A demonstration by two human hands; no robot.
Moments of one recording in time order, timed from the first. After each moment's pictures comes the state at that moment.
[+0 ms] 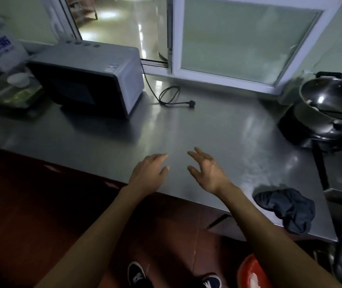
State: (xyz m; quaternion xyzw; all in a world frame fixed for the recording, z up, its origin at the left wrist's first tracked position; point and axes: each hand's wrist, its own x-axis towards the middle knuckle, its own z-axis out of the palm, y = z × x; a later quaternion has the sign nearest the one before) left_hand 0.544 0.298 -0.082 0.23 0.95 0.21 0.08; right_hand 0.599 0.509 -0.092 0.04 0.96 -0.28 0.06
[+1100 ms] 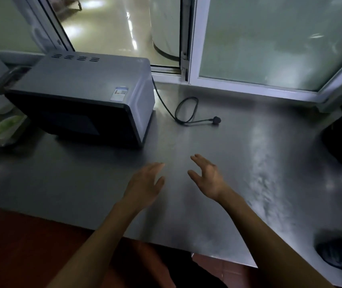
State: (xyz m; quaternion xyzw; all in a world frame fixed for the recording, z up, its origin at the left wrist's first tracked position) left_hand 0.309 0.232 -0.125 0.24 0.94 0.21 0.15; right_hand 0.374 0.454 -0.134 0.11 0.93 -0.35 0.06
